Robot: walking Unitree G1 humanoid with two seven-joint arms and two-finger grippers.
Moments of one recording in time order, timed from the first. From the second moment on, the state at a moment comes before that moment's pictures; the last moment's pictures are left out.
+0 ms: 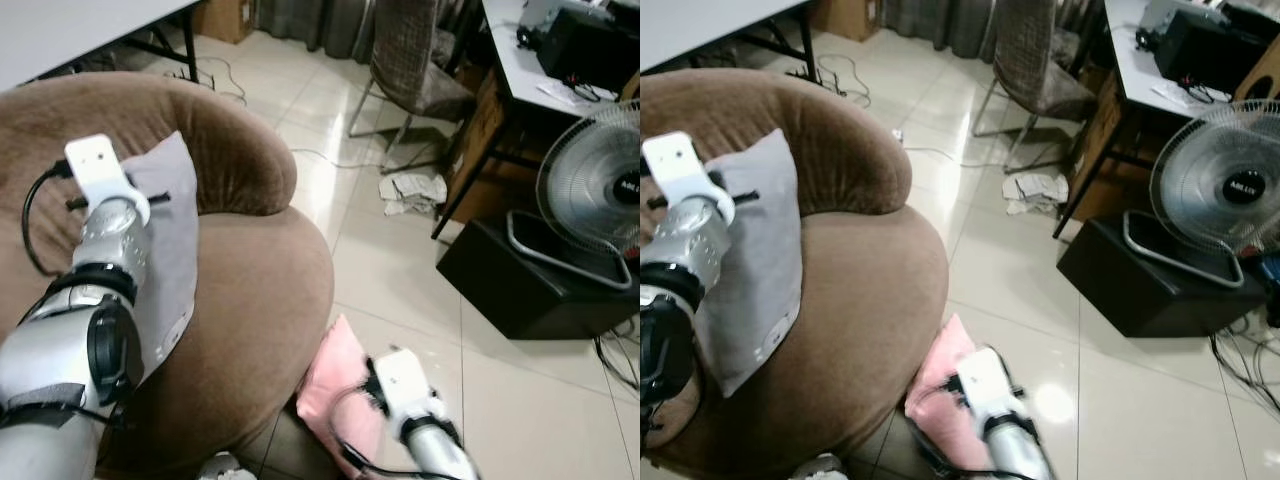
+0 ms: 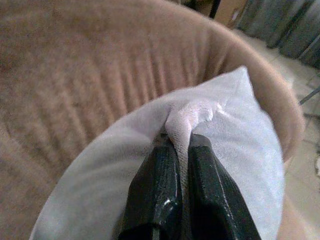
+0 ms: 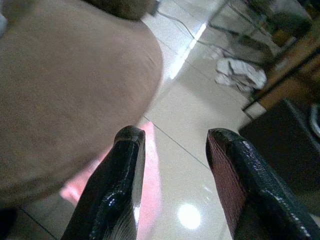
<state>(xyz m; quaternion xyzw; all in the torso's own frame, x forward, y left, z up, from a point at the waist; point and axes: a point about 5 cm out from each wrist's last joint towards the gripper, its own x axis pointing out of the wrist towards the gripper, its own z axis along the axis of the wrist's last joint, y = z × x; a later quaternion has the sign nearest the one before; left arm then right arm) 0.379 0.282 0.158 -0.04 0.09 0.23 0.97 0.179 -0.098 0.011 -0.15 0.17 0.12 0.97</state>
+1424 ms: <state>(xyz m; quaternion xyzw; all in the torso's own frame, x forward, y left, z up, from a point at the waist) 0.300 0.355 0.086 -0.12 0.15 0.40 0.89 0.153 -0.124 0.025 -0.15 0.20 0.12 0.96</state>
